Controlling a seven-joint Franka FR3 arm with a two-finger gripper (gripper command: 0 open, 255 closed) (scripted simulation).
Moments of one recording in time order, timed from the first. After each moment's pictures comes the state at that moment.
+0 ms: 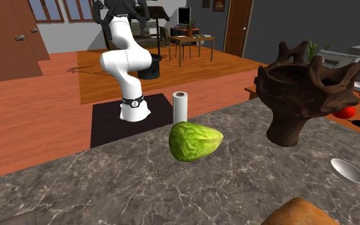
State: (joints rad) arm -0.02 -0.79 -0.04 -2.28 0.00 1.70 0.16
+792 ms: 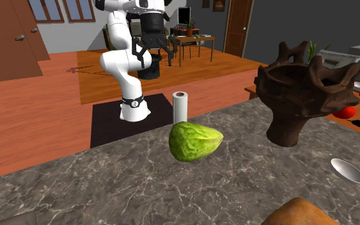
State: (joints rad) arm 0.03 -0.88 0.16 -2.58 0.07 1.92 0.37
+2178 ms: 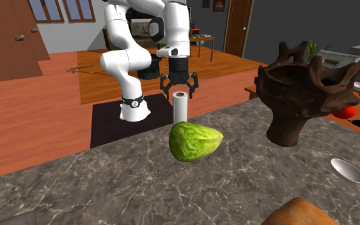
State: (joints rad) arm 0.07 -0.69 0.44 -2.79 0.17 2.33 0.61
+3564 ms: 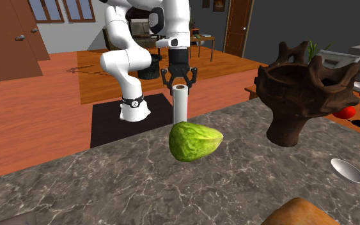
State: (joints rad) arm 0.07 -0.73 0.41 -2.74 0.17 2.23 0.60
